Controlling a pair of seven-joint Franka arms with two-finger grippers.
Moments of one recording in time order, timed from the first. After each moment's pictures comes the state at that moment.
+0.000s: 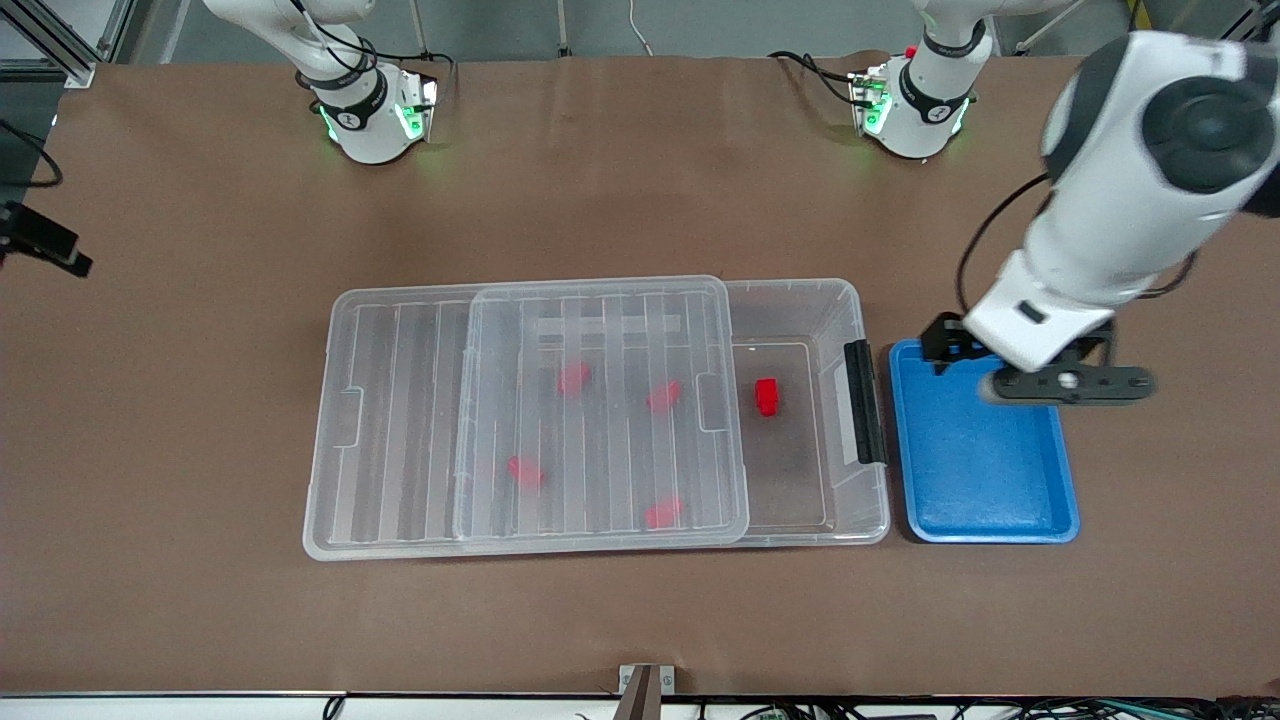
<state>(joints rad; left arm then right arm) 0.06 0.29 -0.42 -1.33 0.24 1.66 -0.30 0.00 0.05 -0.13 -1.55 0.00 1.59 -0.10</state>
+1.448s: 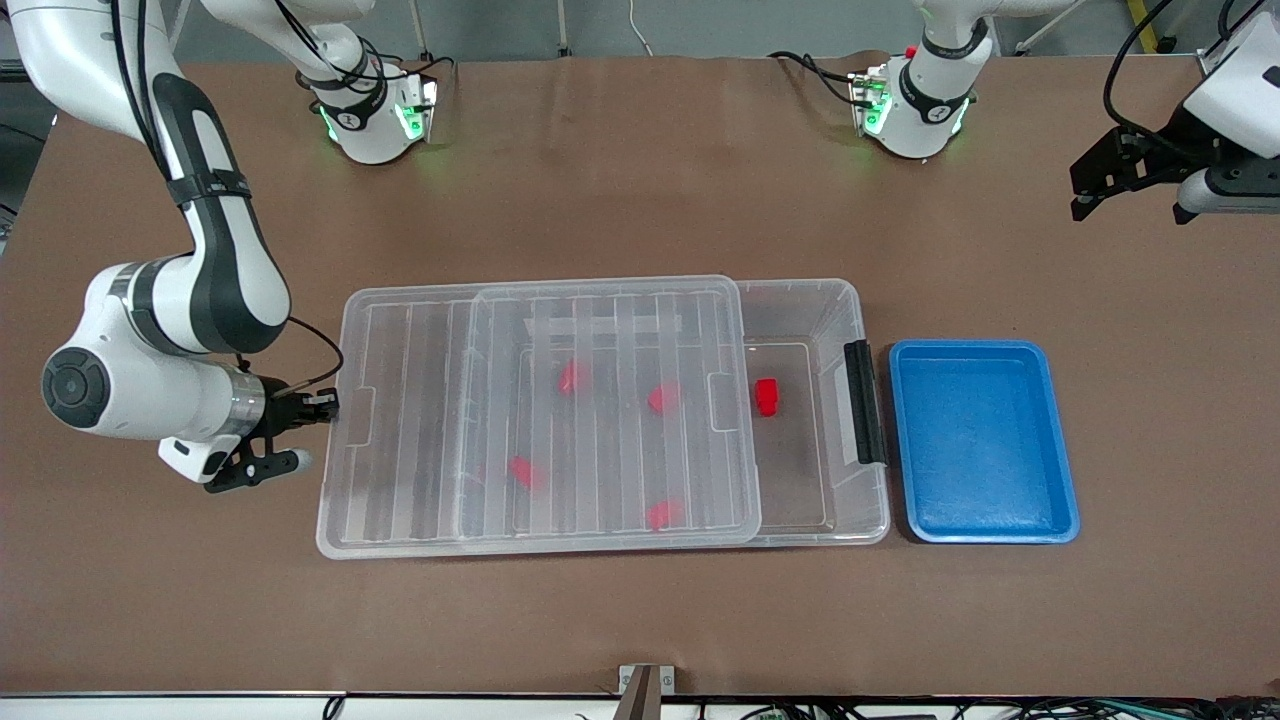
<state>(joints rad) -0.05 -0.07 -0.11 -1.52 0.04 1.47 -0.05 0.06 0.47 0.04 -1.61 0.18 1.90 -0.22</state>
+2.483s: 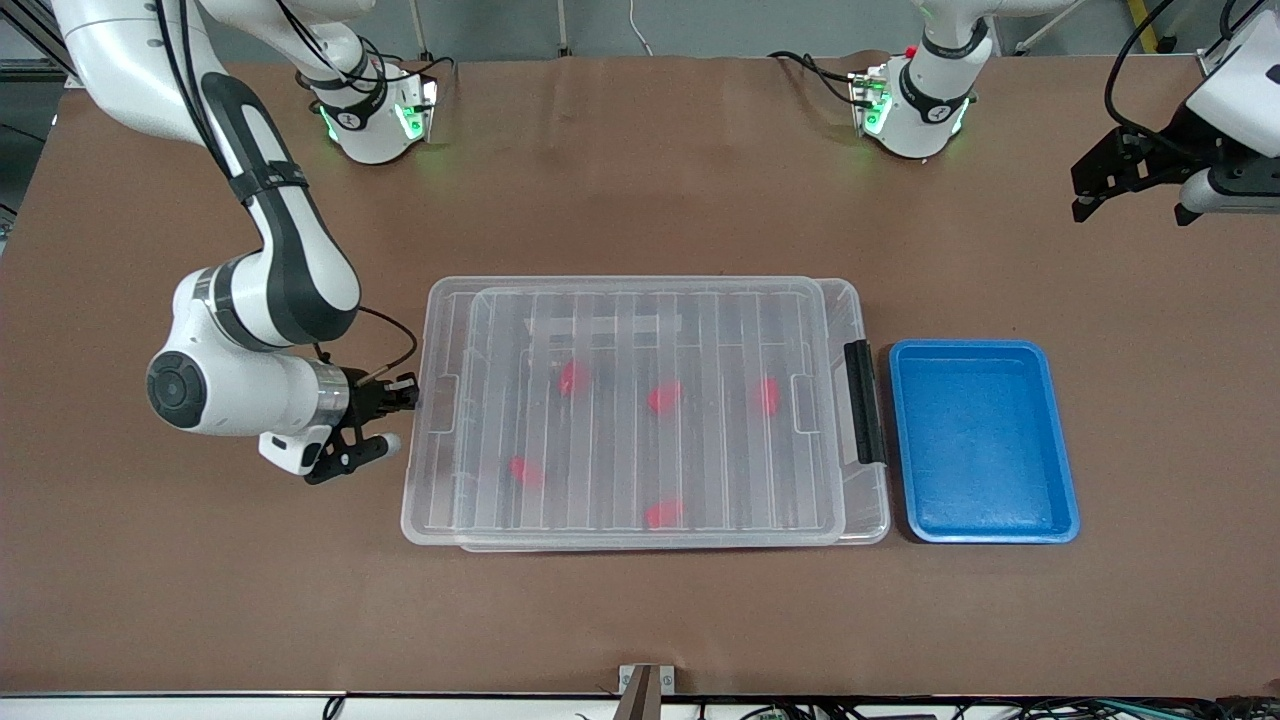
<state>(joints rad) -0.05 -0.06 -0.11 -1.50 0.04 1.48 -0.05 0.09 0.51 0.14 -1.61 0.25 1.92 -0.22</state>
